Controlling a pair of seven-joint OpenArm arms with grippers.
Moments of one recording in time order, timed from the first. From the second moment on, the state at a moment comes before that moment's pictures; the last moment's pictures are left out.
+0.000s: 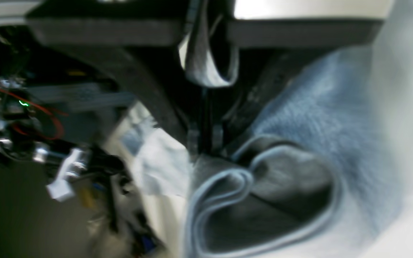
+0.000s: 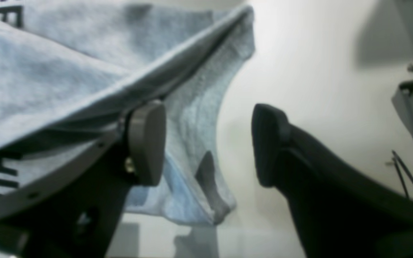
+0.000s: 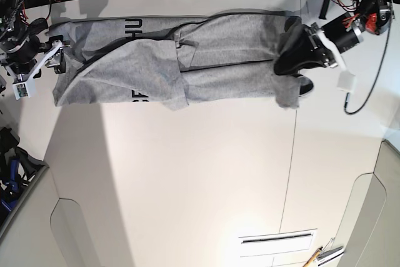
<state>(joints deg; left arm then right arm) 21.0 -12.9 -24.5 98.4 -79.3 -34.8 67.6 -19.9 18.9 23.4 110.8 23.6 21.6 -62.3</state>
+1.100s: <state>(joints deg) 12.7 -4.8 3.3 98.5 -64.3 -34.8 59.2 -19.9 14.4 23.4 110.8 23.5 21.5 -62.0</state>
